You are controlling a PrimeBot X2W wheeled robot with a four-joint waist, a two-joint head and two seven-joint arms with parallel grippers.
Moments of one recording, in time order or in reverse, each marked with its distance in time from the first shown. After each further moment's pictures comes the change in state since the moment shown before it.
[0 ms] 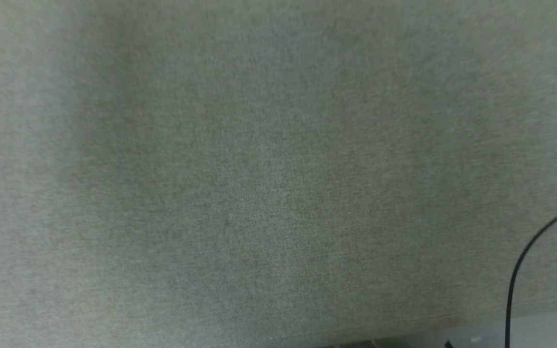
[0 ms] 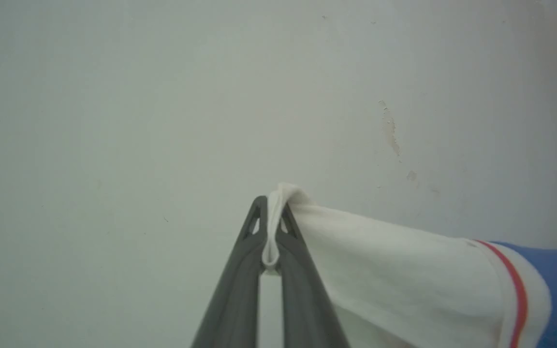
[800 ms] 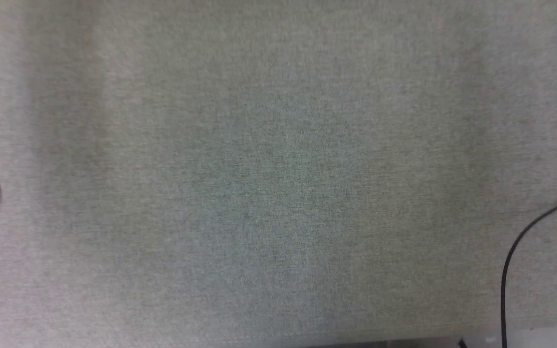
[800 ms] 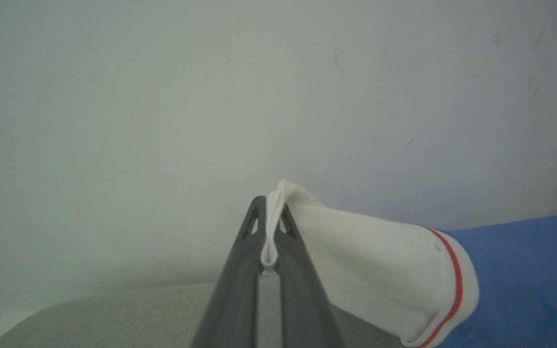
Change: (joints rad) left arm 0.317 -0.050 -0.217 0.349 -0.087 -0.039 -0.241; right arm 0.277 0.101 0.111 0.384 0.066 0.000 -0.223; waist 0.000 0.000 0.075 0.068
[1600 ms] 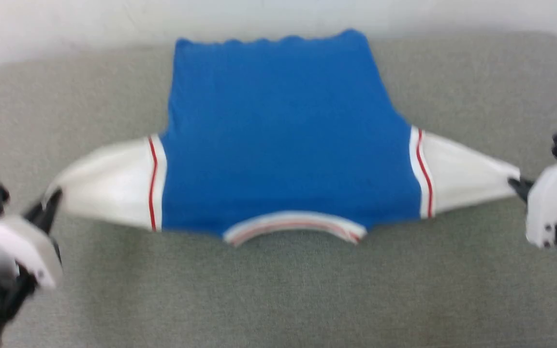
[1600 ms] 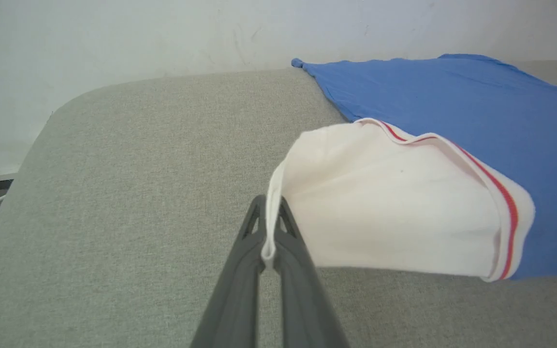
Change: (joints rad) left arm 0.805 0.111 -0.078 -0.227 -0.168 0.023 0.187; right arm 0.779 -0.279 0.149 -0.356 0.382 0.001 0.550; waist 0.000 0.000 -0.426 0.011
